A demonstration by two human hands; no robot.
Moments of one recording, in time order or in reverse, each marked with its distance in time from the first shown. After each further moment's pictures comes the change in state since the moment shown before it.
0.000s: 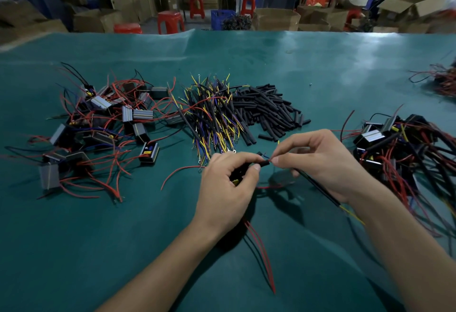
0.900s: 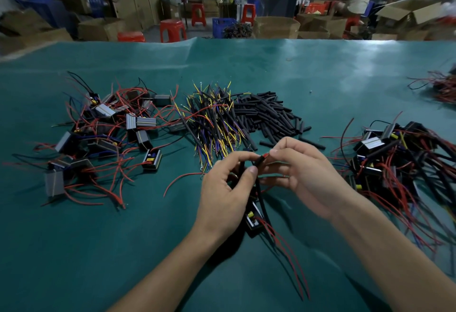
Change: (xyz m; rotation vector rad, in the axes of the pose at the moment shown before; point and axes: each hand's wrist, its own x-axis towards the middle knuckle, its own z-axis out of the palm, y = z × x) left_hand 0.001 0.002 -0.001 -0.216 -0.003 -0.081; right_hand -0.002 -0.006 0.029 0.537 0.001 0.168
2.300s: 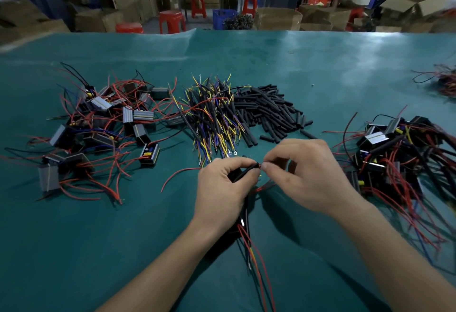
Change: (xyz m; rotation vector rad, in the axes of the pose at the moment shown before) left_hand 0.005 -0.011 -0.001 0.084 0.016 -0.048; right_hand -0.003 0.001 -0.008 -1.208 0.080 -0.601
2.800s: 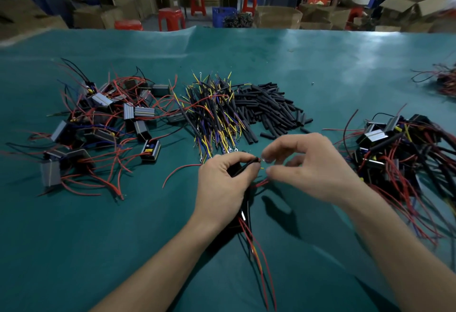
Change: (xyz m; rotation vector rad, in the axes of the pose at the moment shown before) left_hand 0.001 -0.001 0.001 -0.089 -0.010 -0.035; right_hand 0.001 0.009 -0.006 0.297 -0.117 0.227
